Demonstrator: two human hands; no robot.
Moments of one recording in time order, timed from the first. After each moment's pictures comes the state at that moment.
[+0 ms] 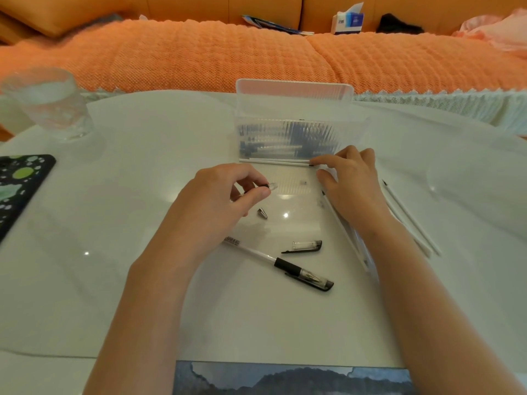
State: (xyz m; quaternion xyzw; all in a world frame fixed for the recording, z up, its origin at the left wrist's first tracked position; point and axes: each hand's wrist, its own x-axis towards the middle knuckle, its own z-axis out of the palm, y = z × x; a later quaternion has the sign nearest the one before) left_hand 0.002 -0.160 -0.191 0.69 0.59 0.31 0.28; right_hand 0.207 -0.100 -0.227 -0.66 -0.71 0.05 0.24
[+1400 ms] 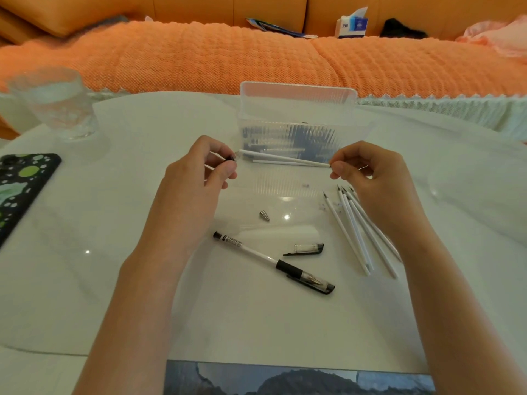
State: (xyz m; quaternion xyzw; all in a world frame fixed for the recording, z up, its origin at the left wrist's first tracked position) left_hand -0.010 -0.154 -0.189 0.62 0.62 0.42 0.24; right_hand 0.214 -0.130 -0.189 -0.57 -0.66 0.24 0.42
